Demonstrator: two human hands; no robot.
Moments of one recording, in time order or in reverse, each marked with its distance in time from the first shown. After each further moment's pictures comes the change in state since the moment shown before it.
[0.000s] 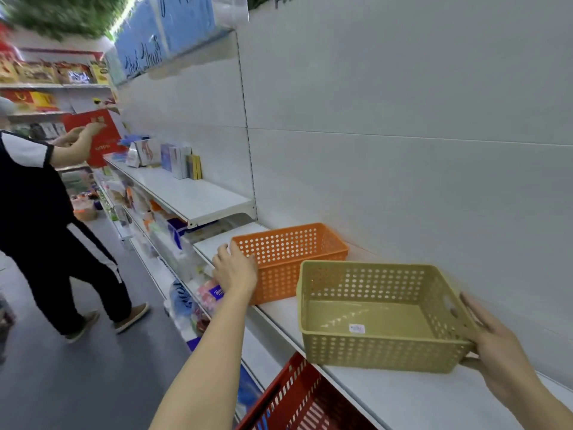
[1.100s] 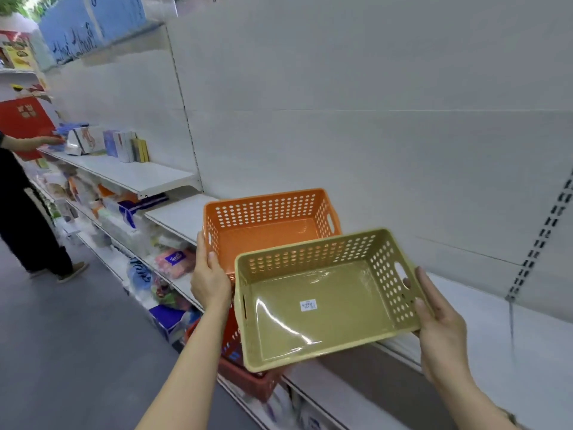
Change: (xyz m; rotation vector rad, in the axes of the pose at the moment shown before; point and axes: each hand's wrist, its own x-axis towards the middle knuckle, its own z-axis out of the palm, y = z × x) left_hand -0.308 0.024 -0.097 -0.634 0.016 -0.042; right_hand -0.231 0.033 -0.152 0.151 0.222 -0.265
